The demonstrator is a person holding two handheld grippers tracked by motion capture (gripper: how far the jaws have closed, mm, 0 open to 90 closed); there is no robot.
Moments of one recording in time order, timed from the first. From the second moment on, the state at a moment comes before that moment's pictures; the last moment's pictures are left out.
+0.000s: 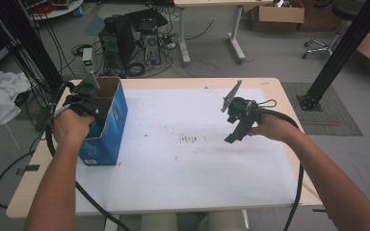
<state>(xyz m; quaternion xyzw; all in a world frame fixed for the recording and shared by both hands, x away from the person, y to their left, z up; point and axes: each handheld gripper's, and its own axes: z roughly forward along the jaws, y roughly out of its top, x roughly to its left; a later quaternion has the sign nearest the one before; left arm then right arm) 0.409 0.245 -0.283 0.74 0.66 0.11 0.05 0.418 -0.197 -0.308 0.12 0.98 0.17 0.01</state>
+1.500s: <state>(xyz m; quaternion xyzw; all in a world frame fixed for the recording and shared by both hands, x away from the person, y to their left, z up) 0.396 0.254 -0.236 0.72 0.67 0.12 0.09 0.411 -0.195 -0.305 0.11 0.98 0.17 0.01</state>
